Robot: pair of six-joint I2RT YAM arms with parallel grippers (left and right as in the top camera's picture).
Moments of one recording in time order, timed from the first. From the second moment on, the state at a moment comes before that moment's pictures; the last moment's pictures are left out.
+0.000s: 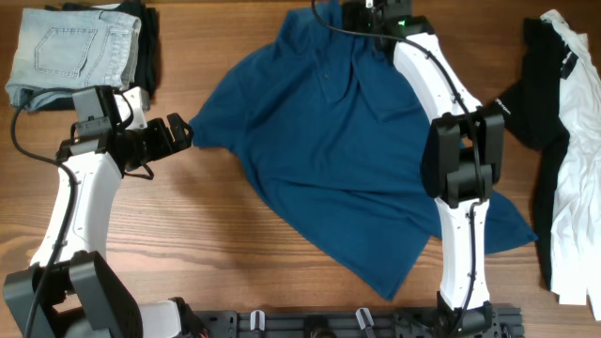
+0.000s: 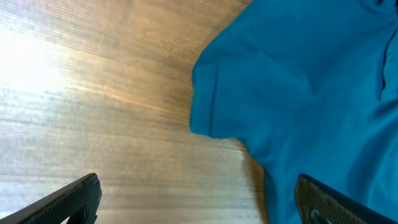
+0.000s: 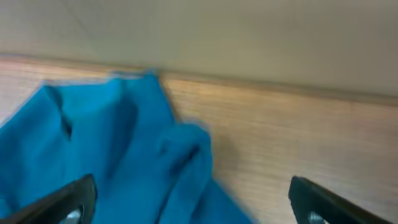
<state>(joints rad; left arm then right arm) 0.24 1.53 1.02 -0.62 0.34 -0.14 0.22 2.42 2.13 -0.47 0.09 0.03</state>
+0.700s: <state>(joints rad) 0.12 1.82 0.99 -0.31 0.33 -0.13 0.22 2.13 2.15 -1.08 -0.11 0.17</state>
